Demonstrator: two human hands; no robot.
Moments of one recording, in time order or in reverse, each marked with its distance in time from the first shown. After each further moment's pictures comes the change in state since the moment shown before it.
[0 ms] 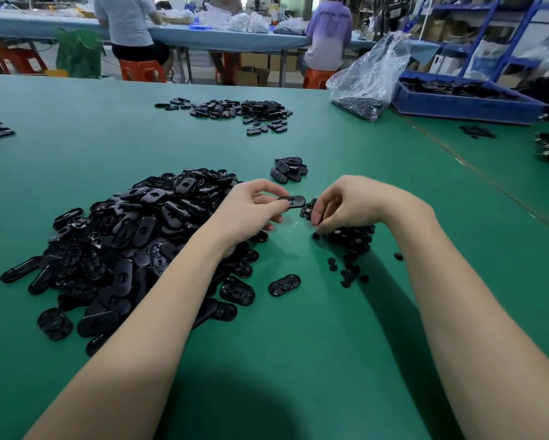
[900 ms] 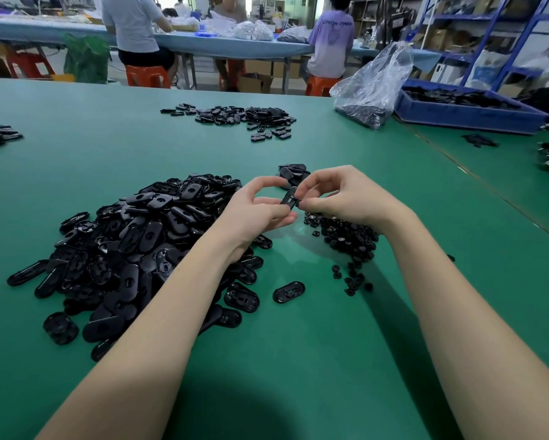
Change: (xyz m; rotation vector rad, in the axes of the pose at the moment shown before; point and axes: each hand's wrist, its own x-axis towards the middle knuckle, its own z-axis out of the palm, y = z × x) left_hand -0.001 0.004 -0.001 -0.395 -0.005 -0.087; right_hand 0.001 -0.014 0.008 0.492 0.200 -0.202
